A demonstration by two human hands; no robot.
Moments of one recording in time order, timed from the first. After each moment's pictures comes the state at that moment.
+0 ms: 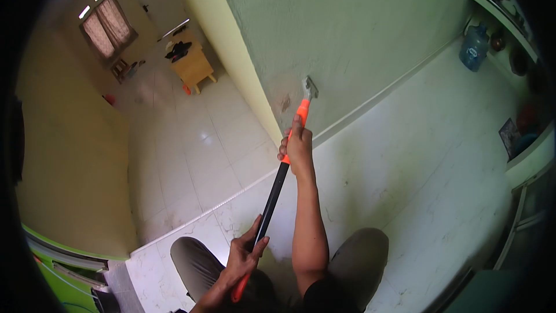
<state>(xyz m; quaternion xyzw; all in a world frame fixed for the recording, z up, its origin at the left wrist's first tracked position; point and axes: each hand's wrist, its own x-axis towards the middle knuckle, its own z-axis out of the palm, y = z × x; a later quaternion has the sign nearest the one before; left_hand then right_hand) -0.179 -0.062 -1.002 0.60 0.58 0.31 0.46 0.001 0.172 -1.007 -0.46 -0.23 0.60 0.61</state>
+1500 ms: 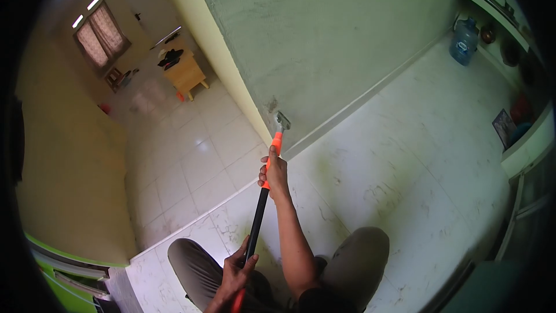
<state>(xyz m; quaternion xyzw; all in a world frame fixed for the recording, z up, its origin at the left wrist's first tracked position) -0.184 -0.115 -1.018 0.52 0.64 0.28 0.50 -0.028 0.129 -1.062 -0.44 -0.15 0.69 0.56</state>
